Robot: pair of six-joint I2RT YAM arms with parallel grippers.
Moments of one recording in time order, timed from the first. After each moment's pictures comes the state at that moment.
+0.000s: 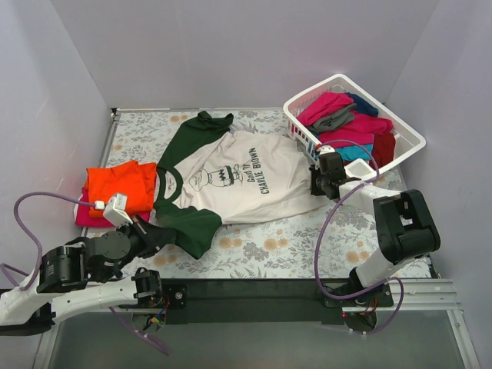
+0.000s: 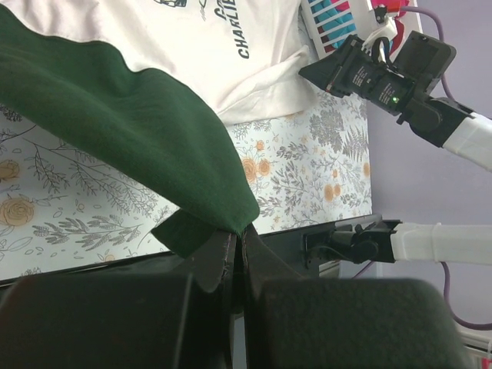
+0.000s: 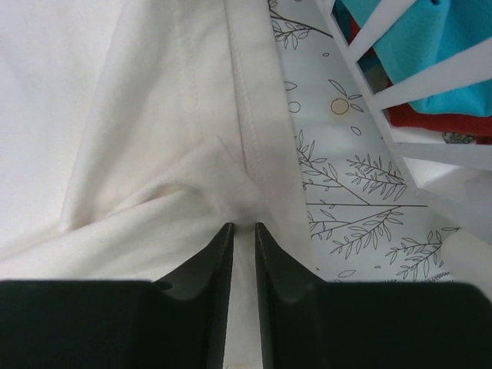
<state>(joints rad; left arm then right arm) -1.27 0.33 0.95 -1.17 -0.66 -1.25 0.30 1.60 0.77 0.01 0.06 0.18</state>
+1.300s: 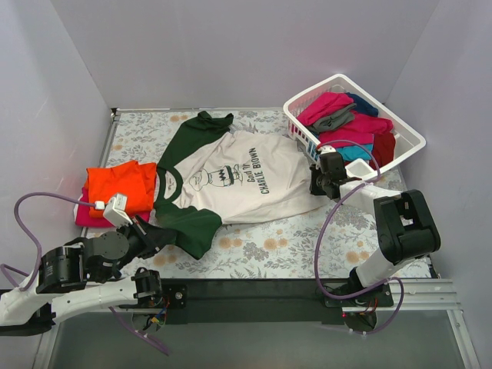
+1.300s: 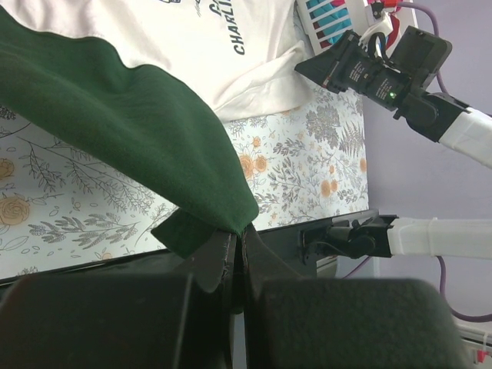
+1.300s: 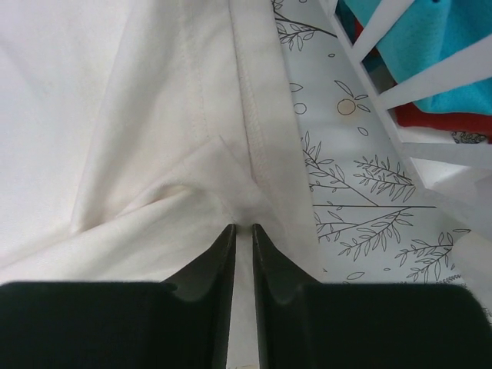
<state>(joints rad) -1.27 0.32 0.94 -1.17 -0.65 -1.24 0.30 1.59 0.77 0.00 0.03 0.21</state>
